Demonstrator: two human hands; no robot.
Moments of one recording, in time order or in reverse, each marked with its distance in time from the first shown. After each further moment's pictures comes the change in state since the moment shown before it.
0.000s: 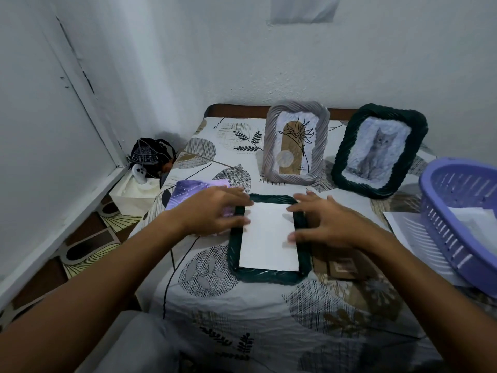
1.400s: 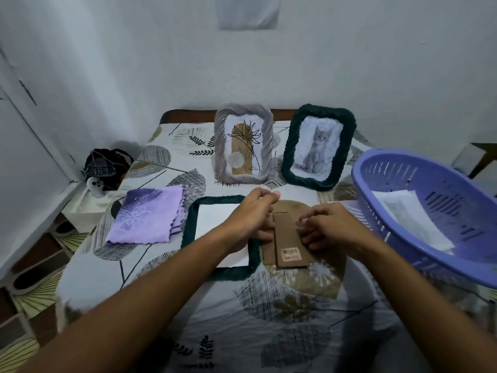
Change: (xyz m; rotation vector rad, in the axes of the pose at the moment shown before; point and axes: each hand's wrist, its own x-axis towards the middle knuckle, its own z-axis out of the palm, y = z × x) left_hand 0.081 0.154 0.041 -1.199 0.033 -0.615; right_hand -0.072 0.034 -0.017 0.835 0.237 0.585
